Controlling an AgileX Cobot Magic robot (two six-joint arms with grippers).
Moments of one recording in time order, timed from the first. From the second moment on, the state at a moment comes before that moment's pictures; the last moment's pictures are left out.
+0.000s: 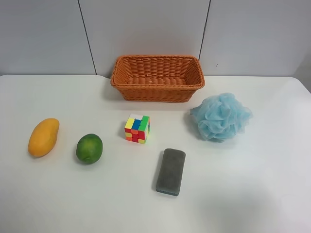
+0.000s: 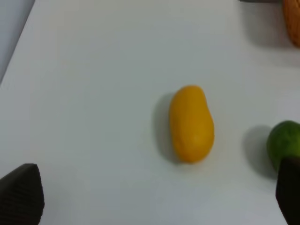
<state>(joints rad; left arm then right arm) -0.03 0.26 -0.59 0.12 0.92 -0.11 0.02 0.00 -0.48 0.00 1.06 -0.02</state>
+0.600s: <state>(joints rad) -0.28 1.16 -0.82 -0.16 0.66 0.06 0.02 0.00 -0.48 0.00 1.06 -0.02</state>
